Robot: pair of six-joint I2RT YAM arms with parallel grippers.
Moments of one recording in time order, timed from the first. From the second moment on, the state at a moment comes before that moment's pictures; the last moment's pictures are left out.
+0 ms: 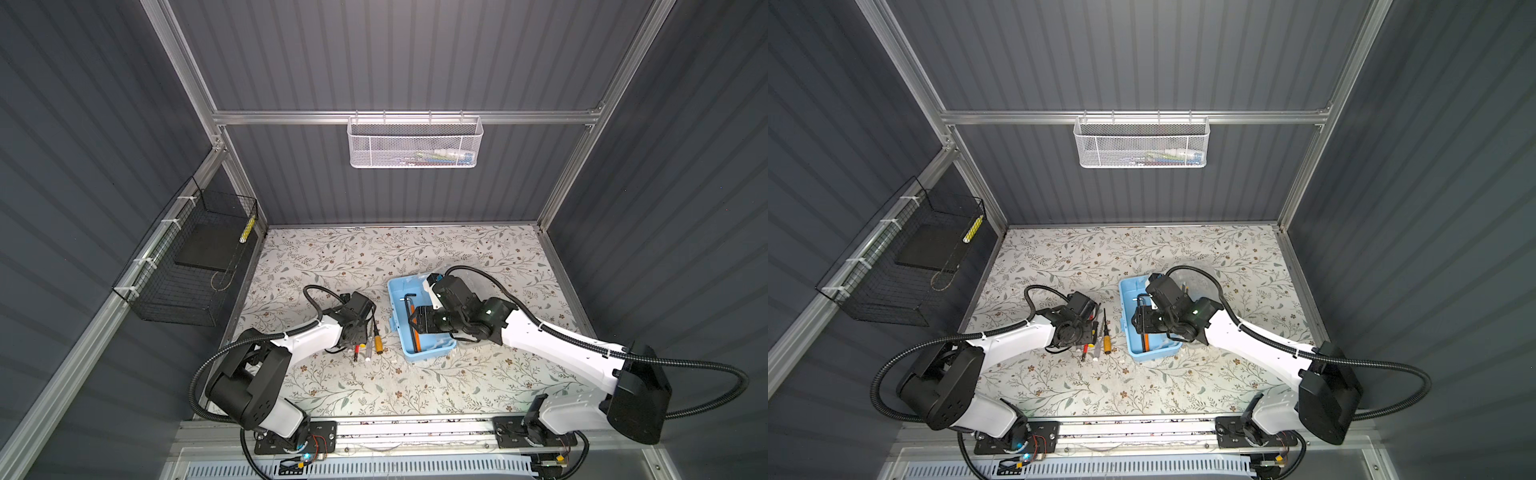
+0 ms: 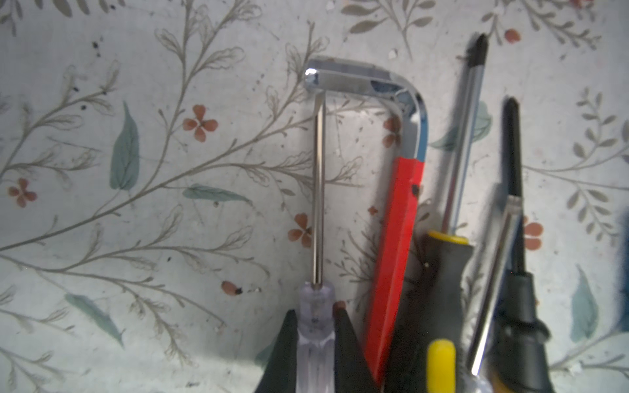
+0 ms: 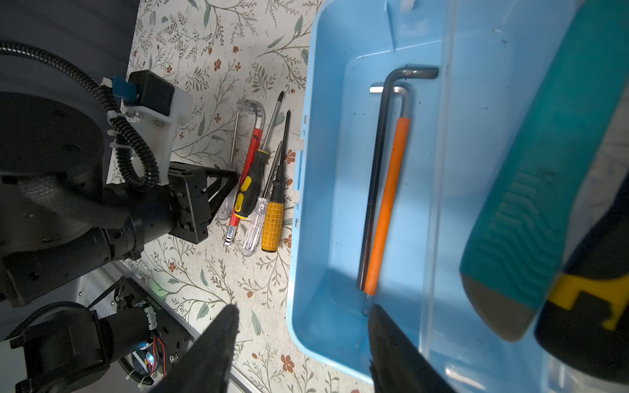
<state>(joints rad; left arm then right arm) -0.59 1.50 0.75 -0.51 -0.26 -0.63 0.83 1.37 1.01 -0.49 -0.09 0.68</state>
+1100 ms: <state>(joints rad) -0.92 1.65 1.26 -0.14 0.01 -0.91 0.39 0.80 0.88 -0.67 0.03 0.63</state>
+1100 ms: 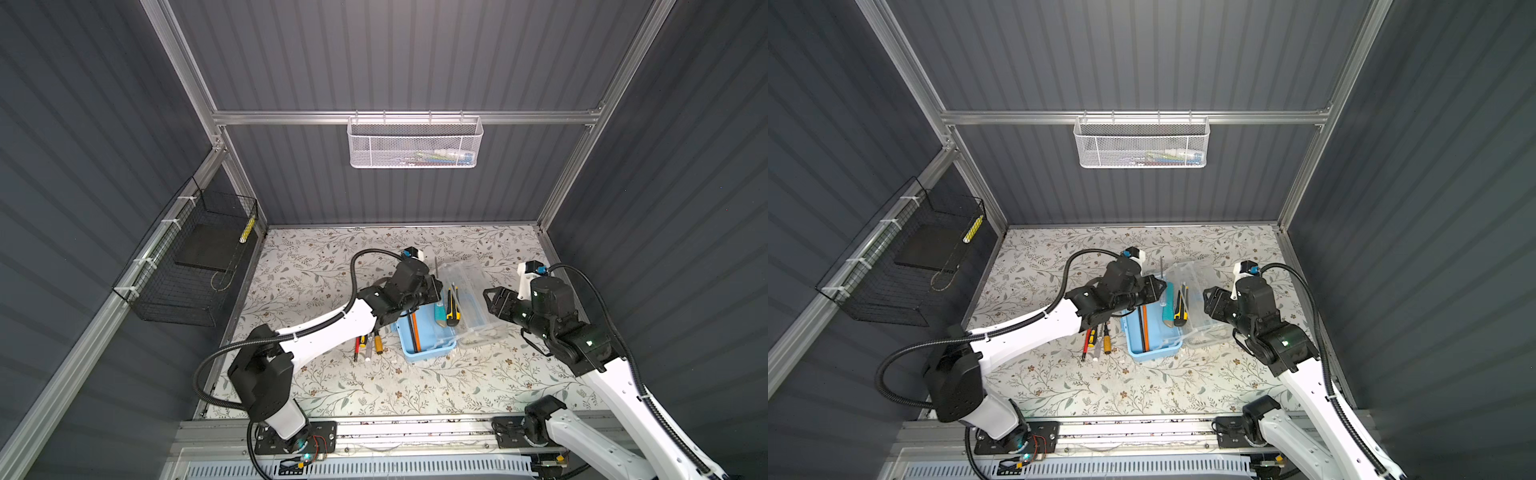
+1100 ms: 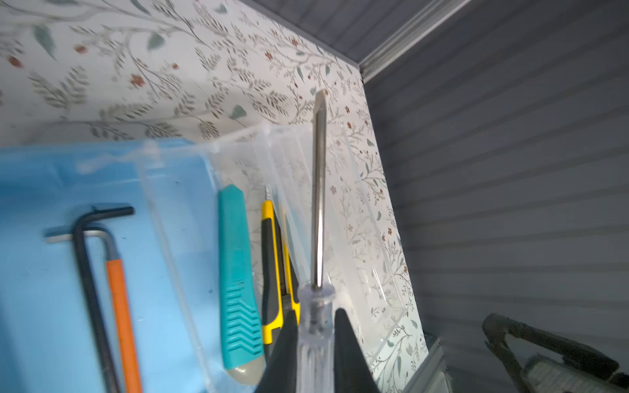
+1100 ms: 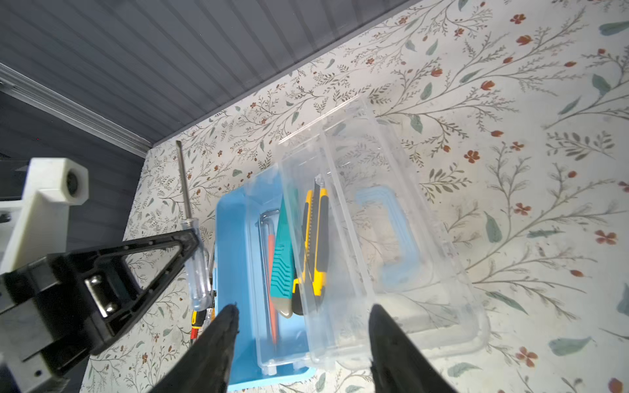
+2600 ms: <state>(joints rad) -1.00 1.86 1.31 0.10 0.04 -1.08 0.35 0.67 0.79 -0.70 -0.04 0.60</state>
